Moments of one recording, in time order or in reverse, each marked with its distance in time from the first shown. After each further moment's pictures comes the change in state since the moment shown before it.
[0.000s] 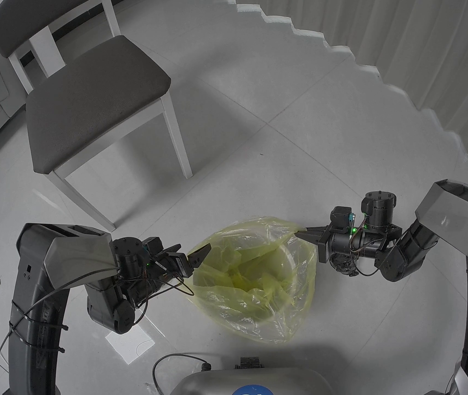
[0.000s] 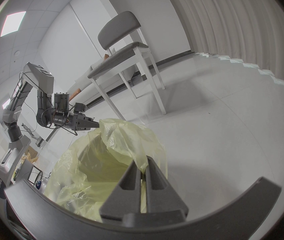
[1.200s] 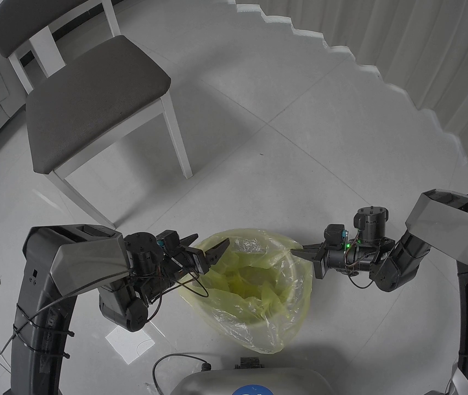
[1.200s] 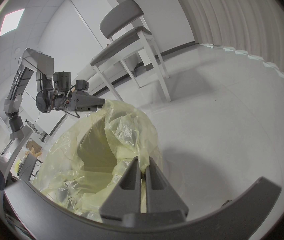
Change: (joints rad) left arm -0.068 0.005 -0.087 0.000 -0.020 0.076; right arm 0.011 0.040 0.025 0.002 0.000 -0.050
